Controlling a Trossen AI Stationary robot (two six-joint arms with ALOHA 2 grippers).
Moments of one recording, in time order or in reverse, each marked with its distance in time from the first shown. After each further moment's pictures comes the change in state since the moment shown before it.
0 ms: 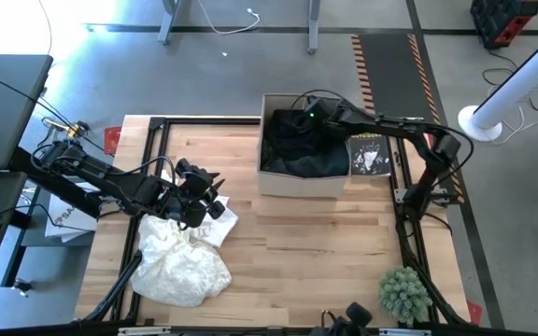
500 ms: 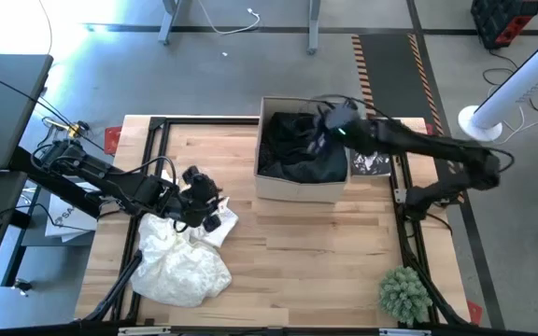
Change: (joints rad) left arm 0.000 0.000 0.000 -0.009 0.306 0.116; right arm 0.335 -0.442 0.061 0.024 0.058 -0.082
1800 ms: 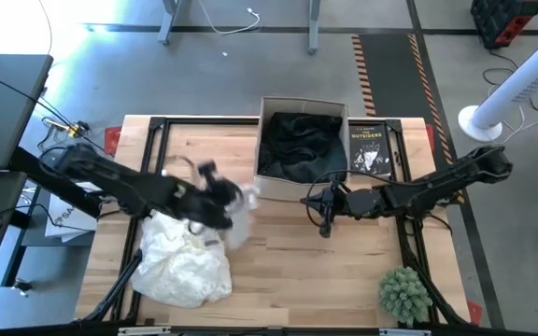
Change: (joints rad) left arm 0.039 0.196 0.277 -0.102 -0.103 0.309; right arm 0.539 -0.133 -0.623 0.782 -0.079 0.218
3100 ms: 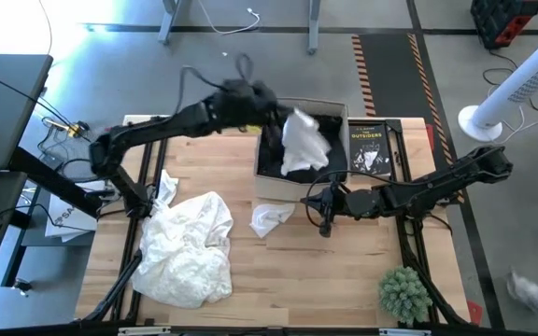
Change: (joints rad) left arm 0.700 0.292 0.316 0.681 0.765 0.355; right arm -0.001 0.000 0.001 -0.032 0.008 0.000
